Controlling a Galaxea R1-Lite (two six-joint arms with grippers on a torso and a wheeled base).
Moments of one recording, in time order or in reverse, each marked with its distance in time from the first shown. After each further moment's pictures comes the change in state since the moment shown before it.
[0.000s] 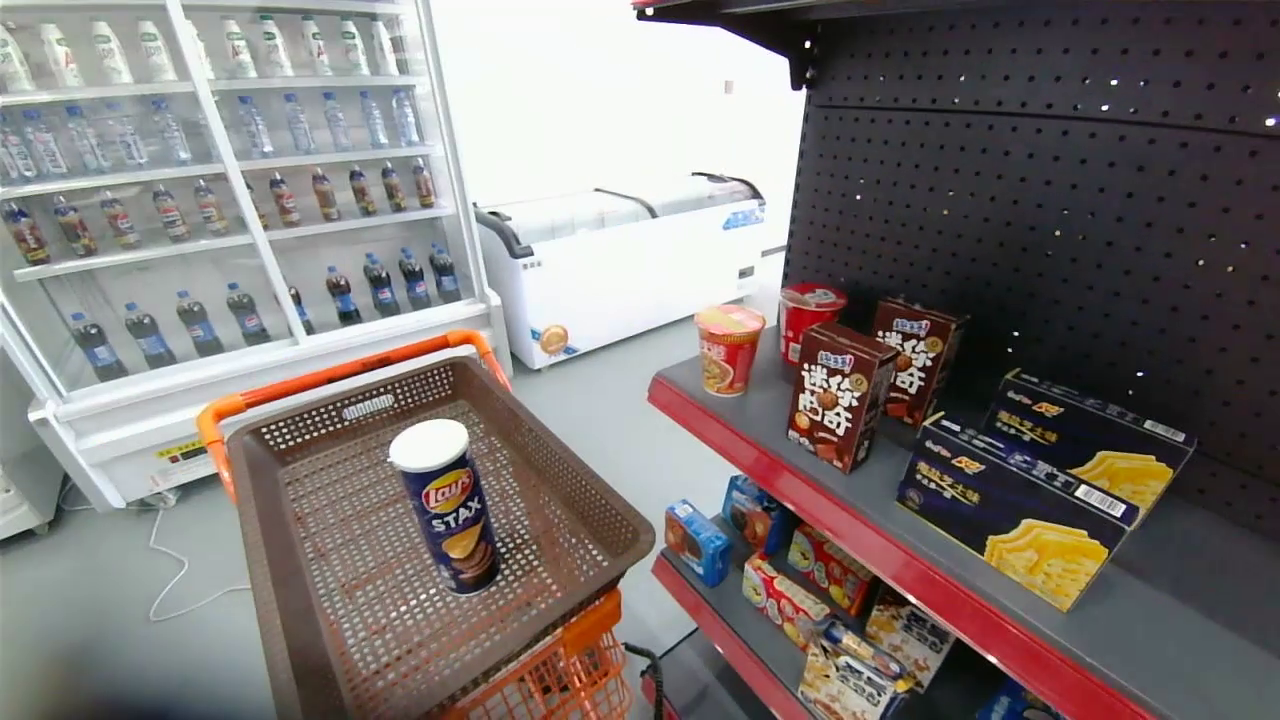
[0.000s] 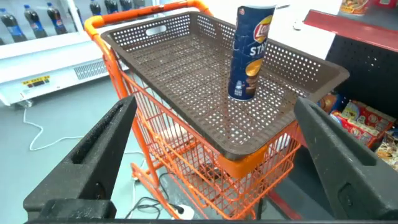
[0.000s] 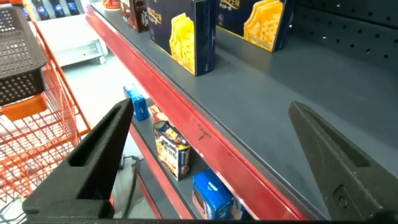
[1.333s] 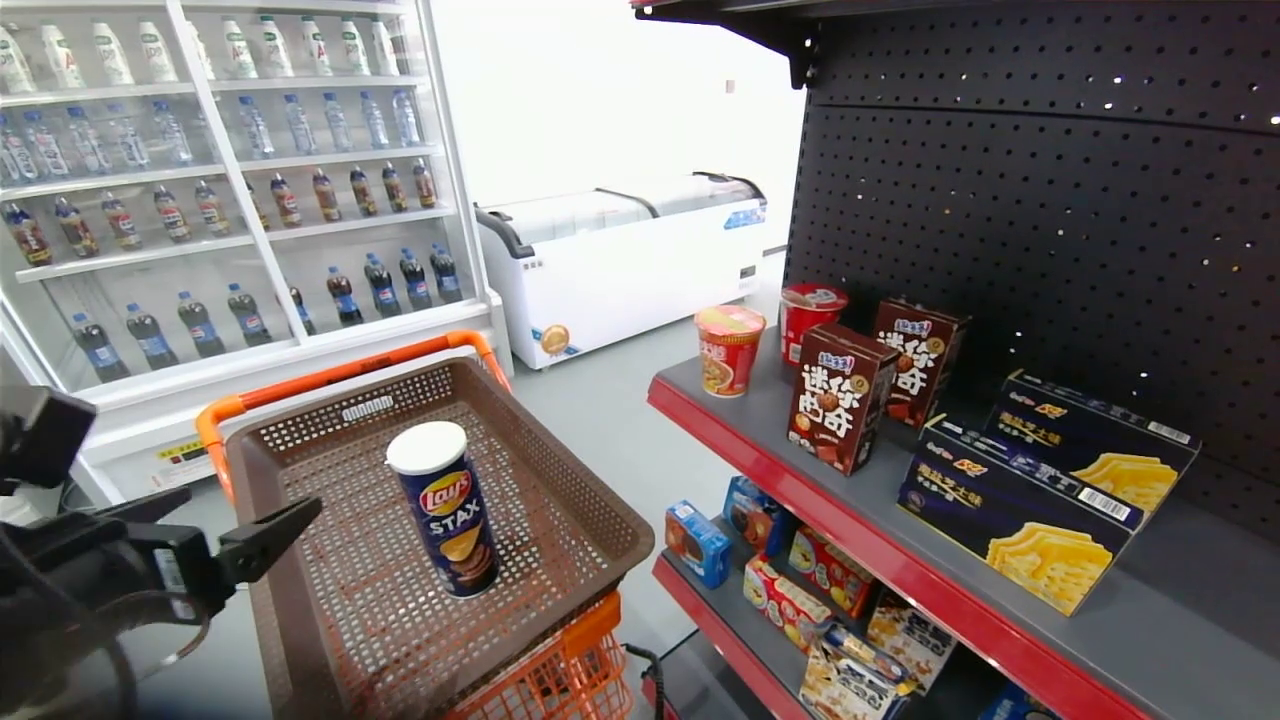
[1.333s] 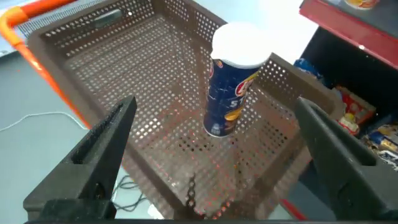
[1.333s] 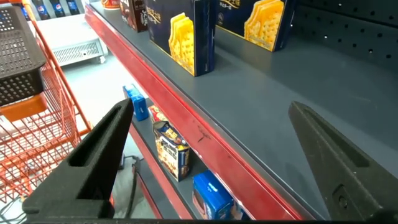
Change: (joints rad) left arm -0.046 1.170 -0.356 -0.531 -0.057 -0.044; right arm 0.001 0.000 0.000 0.001 0.000 0.000
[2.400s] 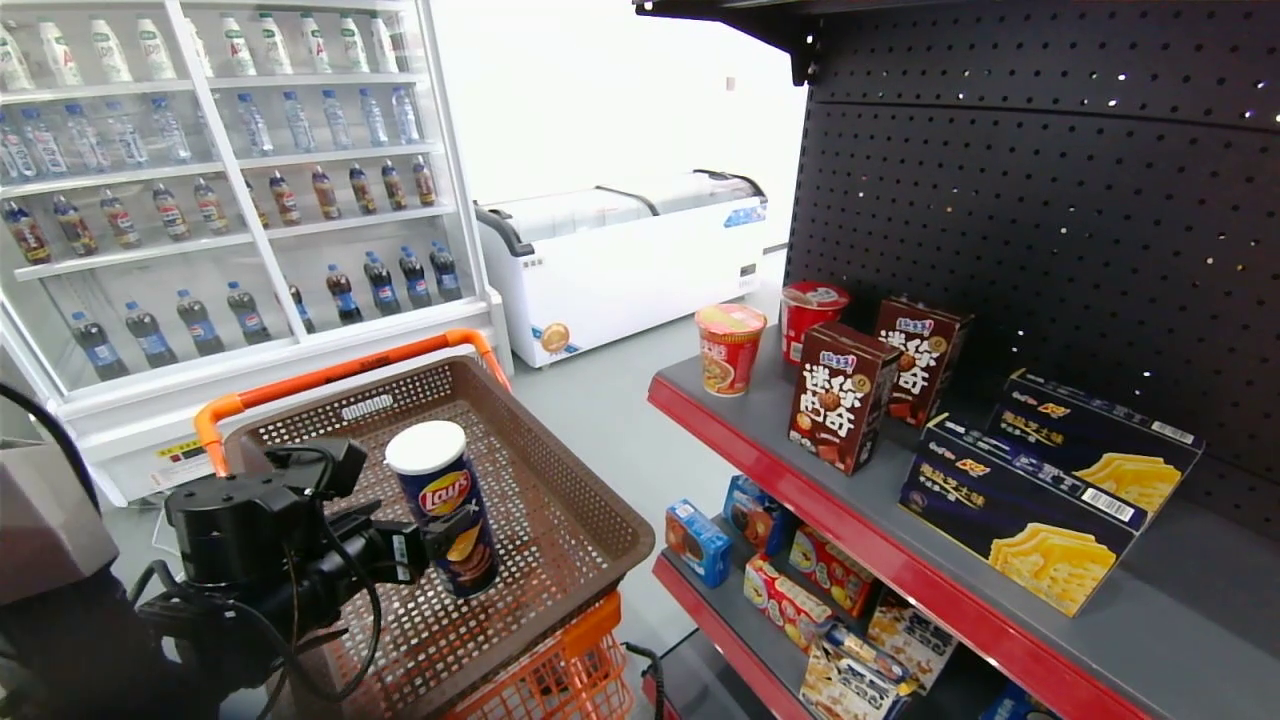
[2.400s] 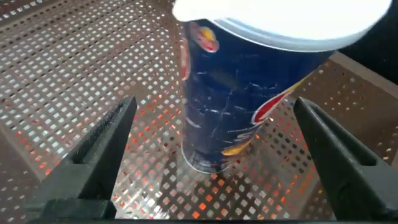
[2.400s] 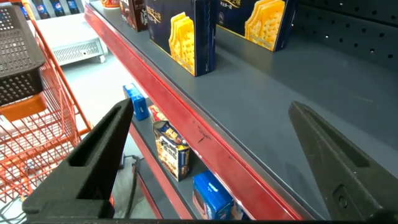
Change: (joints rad) left arm -0.048 0.824 0.070 -0.843 -0.039 -0.006; right arm 0.000 0.000 0.000 0.000 0.000 0.000
